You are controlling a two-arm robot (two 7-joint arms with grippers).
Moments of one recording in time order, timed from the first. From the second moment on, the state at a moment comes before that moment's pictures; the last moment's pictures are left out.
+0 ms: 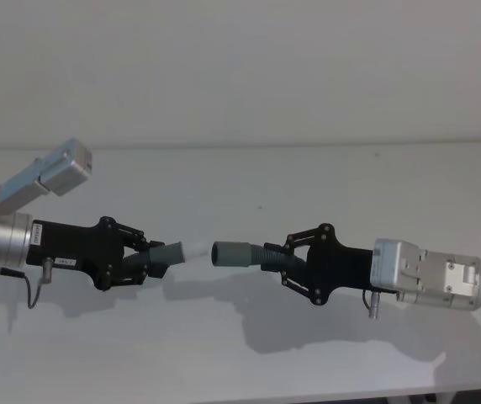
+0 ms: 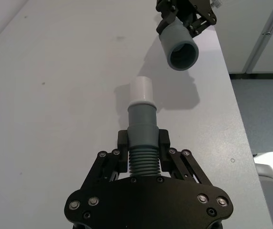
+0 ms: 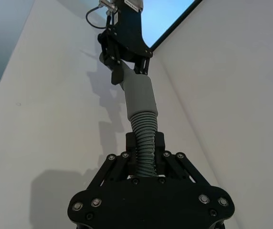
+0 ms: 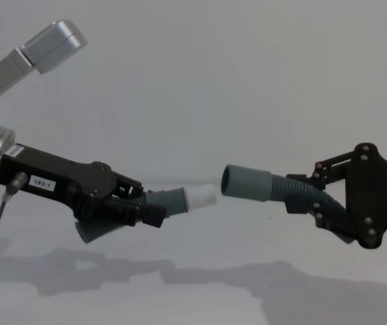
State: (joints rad) left arm -0.83 0.53 0.76 -1.07 -0.46 0.02 -1.21; right arm 0.49 0.54 -0.52 -1.26 0.13 -0.61 0.87
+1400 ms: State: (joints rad) left arm -0.86 0.53 0.80 -1.07 -0.48 0.02 -1.22; right arm 0.55 0.54 -0.56 -1.17 0.08 -0.62 0.84
